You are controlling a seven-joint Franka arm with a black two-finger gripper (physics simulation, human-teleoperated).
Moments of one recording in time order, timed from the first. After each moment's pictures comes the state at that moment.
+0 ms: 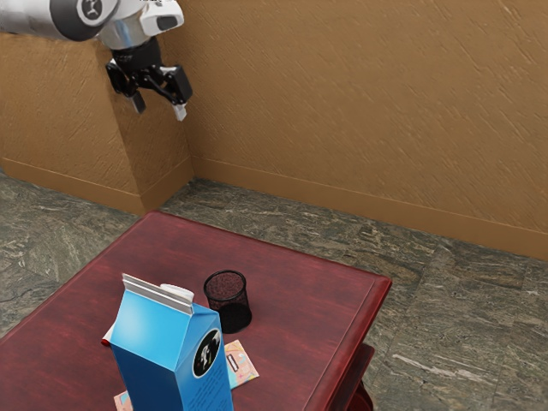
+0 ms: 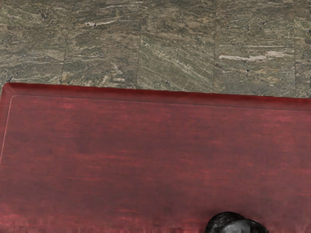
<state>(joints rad) 0.09 0.01 -0.07 -1.56 0.04 1.78 -0.05</state>
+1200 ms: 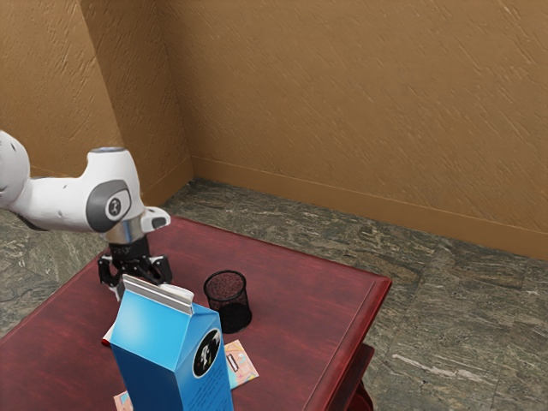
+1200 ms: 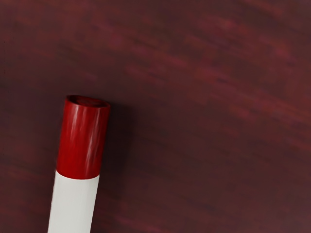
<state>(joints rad) 0.17 0.20 0.03 -2.23 -0.07 2.21 -0.12</state>
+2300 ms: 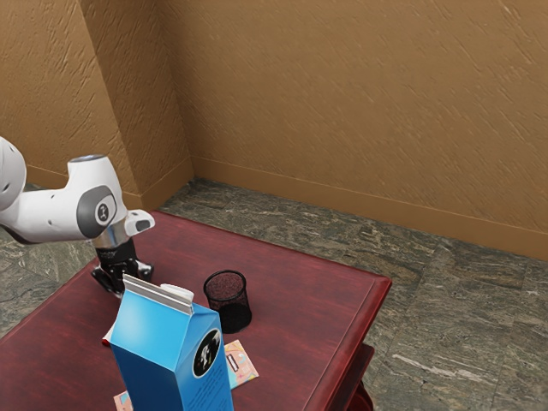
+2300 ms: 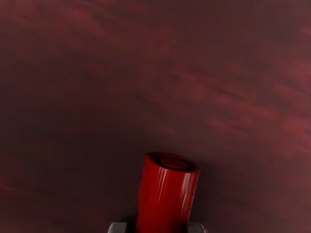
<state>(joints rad) 0.19 0.25 0.09 -2.23 -0.14 2.30 0.02</state>
